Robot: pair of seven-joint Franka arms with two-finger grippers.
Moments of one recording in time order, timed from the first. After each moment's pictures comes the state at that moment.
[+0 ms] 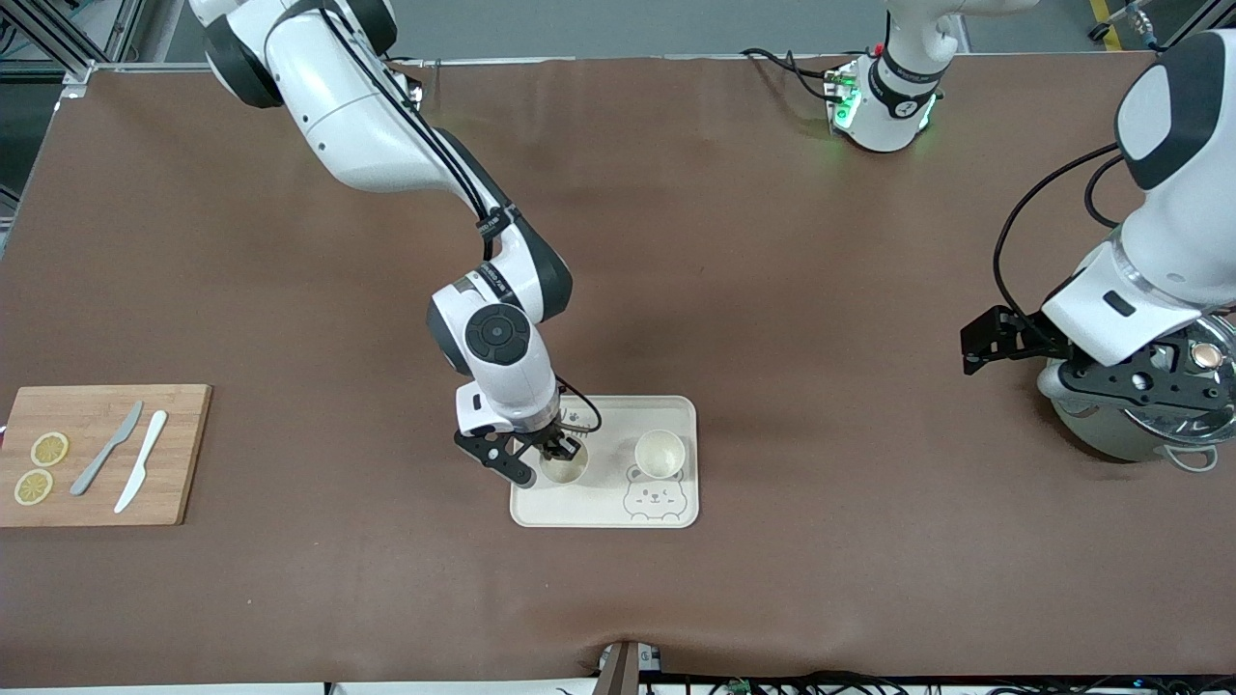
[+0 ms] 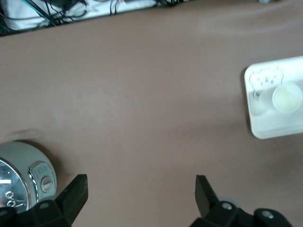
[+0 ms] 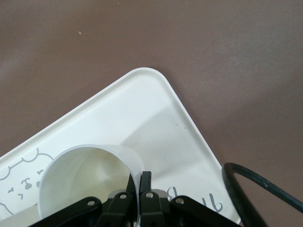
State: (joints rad) left arm -0.10 0.28 -0.09 -1.35 0.02 1.72 0.01; right arm 0.54 0.88 0.03 -1.24 -0.13 2.29 1.19
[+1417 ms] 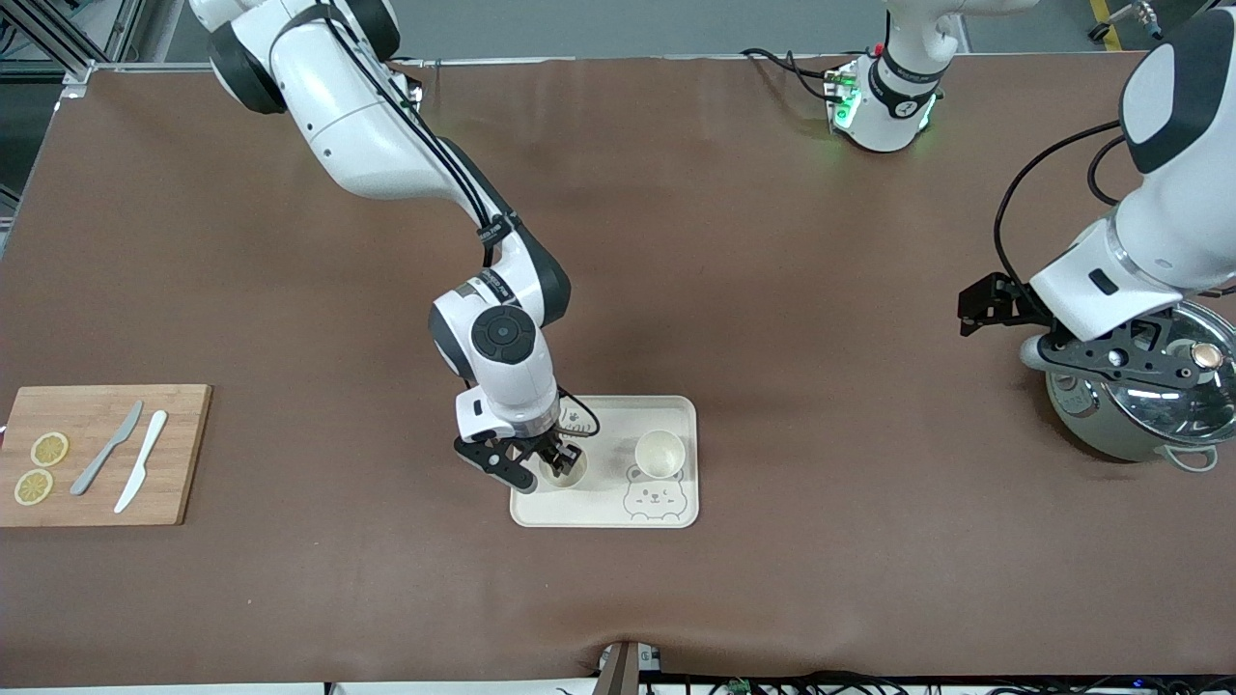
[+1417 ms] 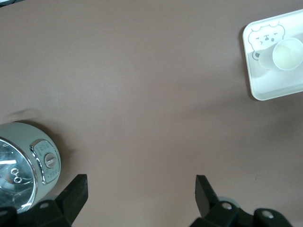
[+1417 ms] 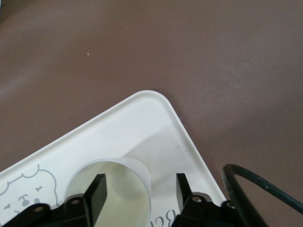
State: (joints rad) left arm -0.09 0.22 -0.10 -1.40 0.02 1.62 0.06; right arm 0.54 0.89 0.02 -1.20 -0.20 2.27 1.20
